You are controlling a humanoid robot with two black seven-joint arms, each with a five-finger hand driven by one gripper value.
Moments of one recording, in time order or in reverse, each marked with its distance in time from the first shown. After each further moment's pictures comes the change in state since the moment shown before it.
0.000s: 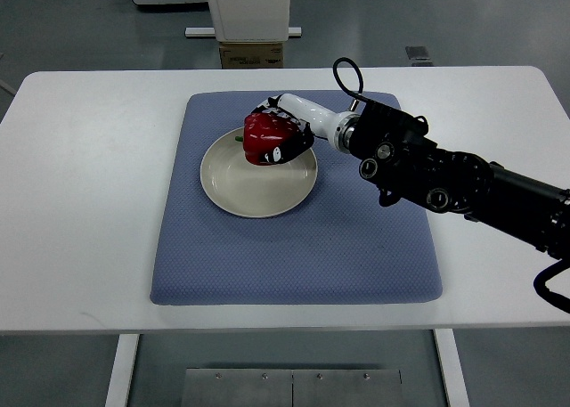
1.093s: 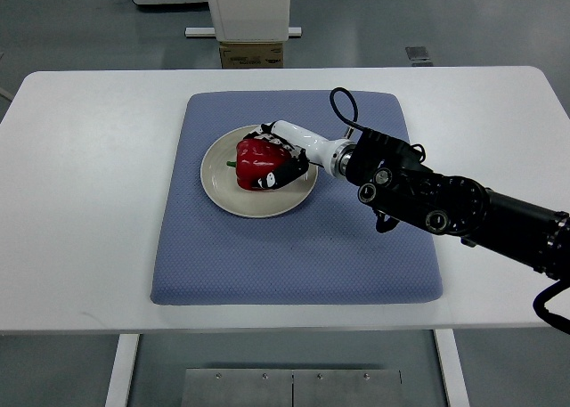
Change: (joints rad) left arm 0.000 0.000 0.000 0.000 0.000 0.000 0.000; right arm -0.072 0.000 -0.003 0.041 0.044 -0.008 0.051
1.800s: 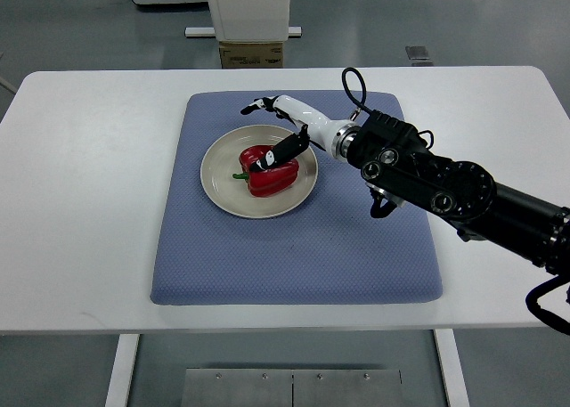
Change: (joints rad) left arm 0.000 0.000 0.000 0.000 0.000 0.000 0.000; right arm -0.001 -0.014 0.154 0.000 0.081 -0.001 0.000
